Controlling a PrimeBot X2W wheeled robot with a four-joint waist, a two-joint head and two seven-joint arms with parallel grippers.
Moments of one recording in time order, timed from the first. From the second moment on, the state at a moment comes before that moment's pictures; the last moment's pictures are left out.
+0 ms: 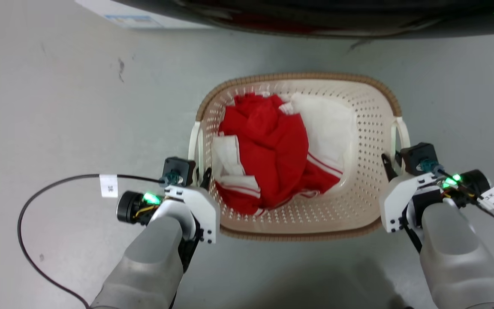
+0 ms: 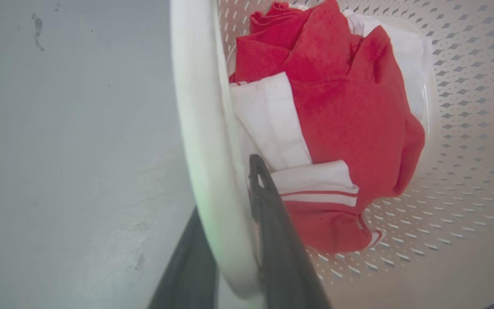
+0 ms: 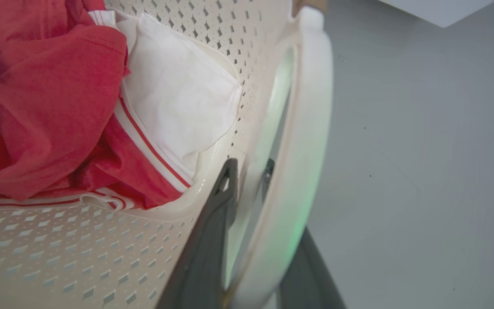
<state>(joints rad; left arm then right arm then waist) -0.76 0.04 -0.54 1.18 -0.45 -0.07 -0.26 -0.73 -0.04 -0.24 1.13 -0.48 0.13 -0.26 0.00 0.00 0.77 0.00</state>
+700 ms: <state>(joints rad) -0.68 0.04 -0.64 1.27 -0.55 -0.10 -0.15 -0.65 -0.04 -0.14 1.28 -0.42 0.13 -0.24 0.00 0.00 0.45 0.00</state>
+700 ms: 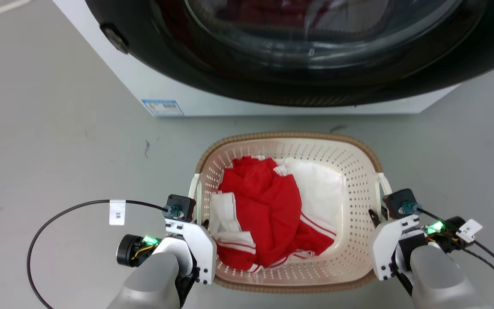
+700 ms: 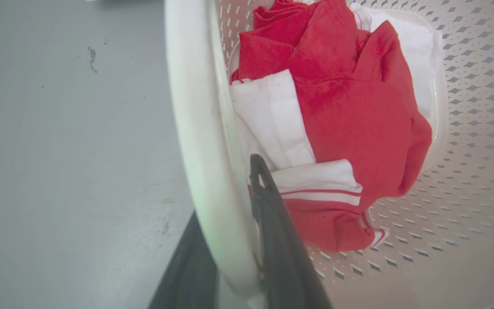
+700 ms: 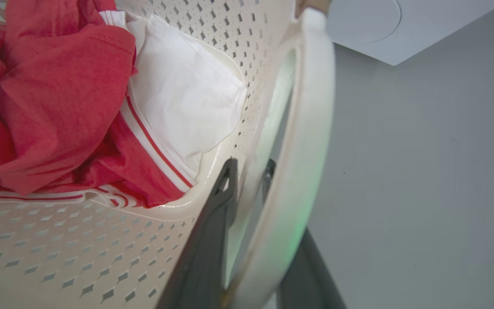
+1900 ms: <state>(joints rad) -0.63 0.08 -0.77 1.27 -0.65 -0.13 0.22 -0.52 -0.04 0.27 1.28 -0.01 0.13 0.10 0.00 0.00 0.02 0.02</state>
